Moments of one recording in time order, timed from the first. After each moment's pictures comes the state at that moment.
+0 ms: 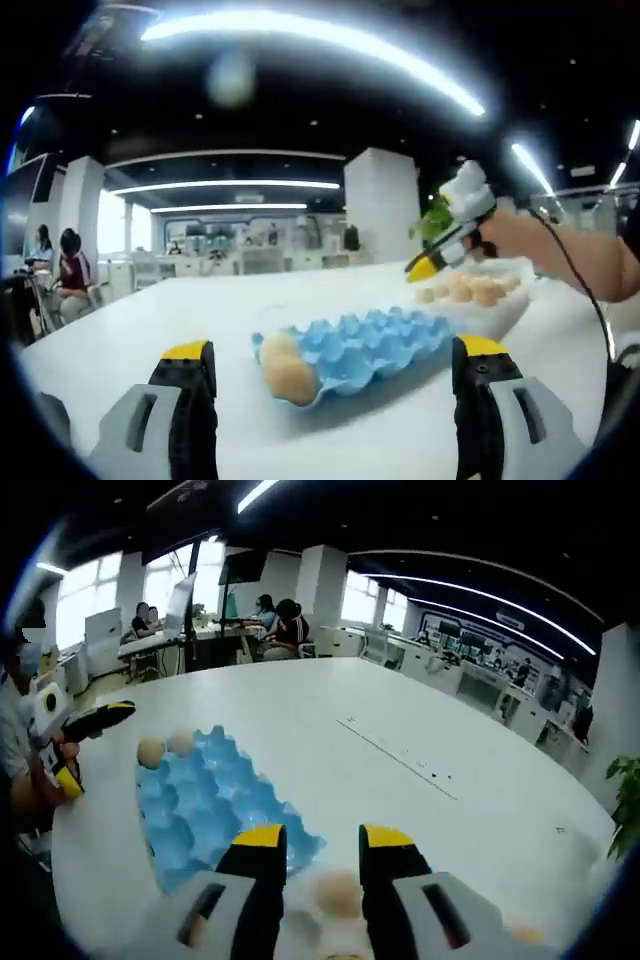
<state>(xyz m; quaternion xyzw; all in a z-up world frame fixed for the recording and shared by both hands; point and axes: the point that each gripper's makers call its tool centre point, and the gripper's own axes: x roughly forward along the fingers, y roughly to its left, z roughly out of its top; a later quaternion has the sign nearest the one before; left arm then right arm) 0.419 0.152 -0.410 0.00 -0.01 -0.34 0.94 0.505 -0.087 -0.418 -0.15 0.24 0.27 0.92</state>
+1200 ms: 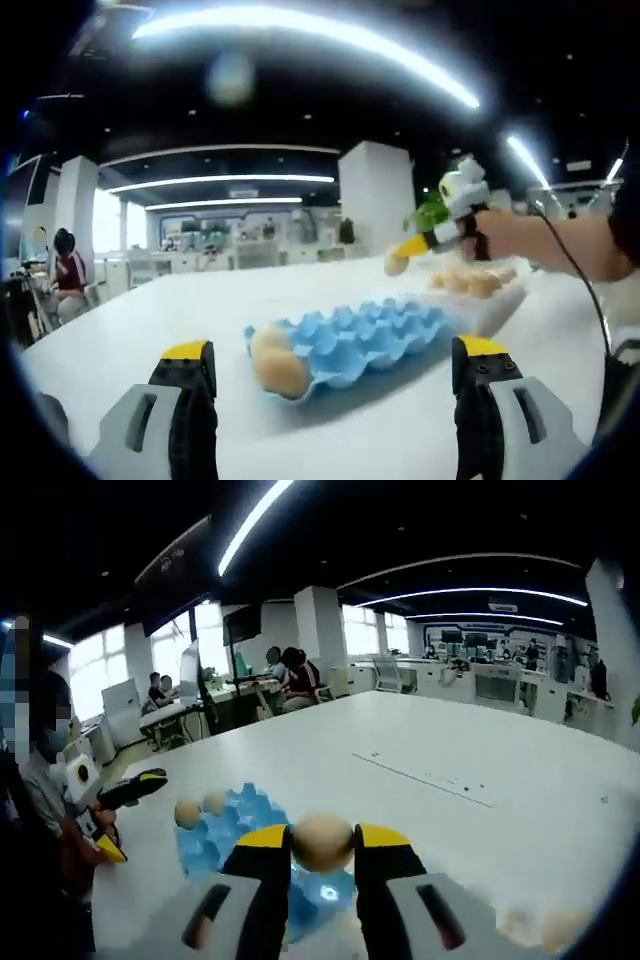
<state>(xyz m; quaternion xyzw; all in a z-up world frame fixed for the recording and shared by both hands) 0.420 0.145 -0.419 0.01 0.01 -0.35 0.94 0.511 -0.014 -0.376 -0.01 0.16 0.36 0.92</state>
